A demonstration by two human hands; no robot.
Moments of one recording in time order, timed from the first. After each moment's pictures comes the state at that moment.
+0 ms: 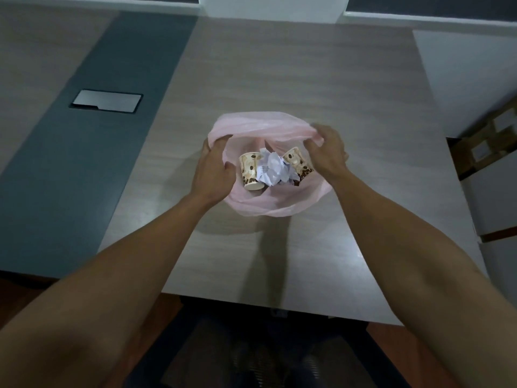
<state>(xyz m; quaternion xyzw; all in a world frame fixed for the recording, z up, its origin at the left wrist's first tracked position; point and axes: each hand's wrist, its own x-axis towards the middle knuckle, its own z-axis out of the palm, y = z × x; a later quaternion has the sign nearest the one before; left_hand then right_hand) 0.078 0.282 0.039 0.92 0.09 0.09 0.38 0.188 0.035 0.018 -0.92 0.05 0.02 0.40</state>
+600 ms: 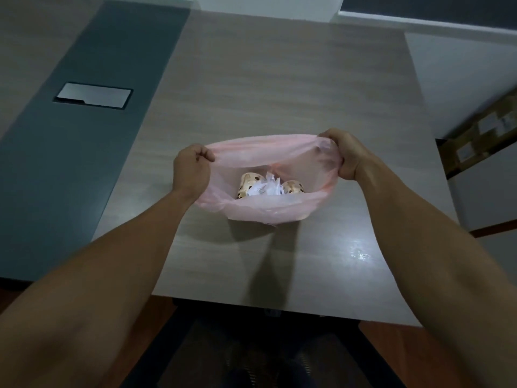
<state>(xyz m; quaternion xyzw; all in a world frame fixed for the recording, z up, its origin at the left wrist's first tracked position) 0.088 0.313 0.026 0.85 0.19 0.11 0.48 0.190 0.001 0.070 -0.67 0.20 0.26 0.67</state>
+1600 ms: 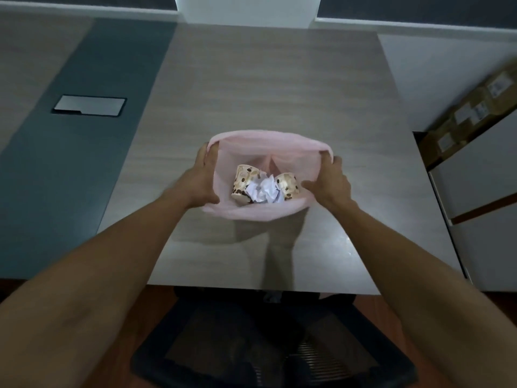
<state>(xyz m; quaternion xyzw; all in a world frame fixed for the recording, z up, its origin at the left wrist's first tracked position) 0.054 0.306 0.035 0.97 -0.02 -0.12 0.19 0.088 -0.013 0.024 -0.97 0.04 0.05 0.22</state>
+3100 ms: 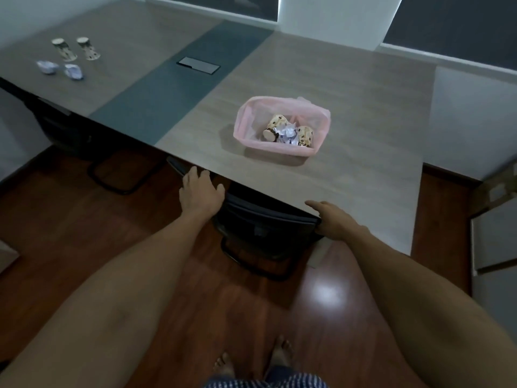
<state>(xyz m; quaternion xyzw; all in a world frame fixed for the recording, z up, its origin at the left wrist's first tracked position) -0.329 0.093 0.071 0.90 0.39 0.03 0.18 -0.171 -0.206 0.023 -0.91 -0.32 0.26 0.08</state>
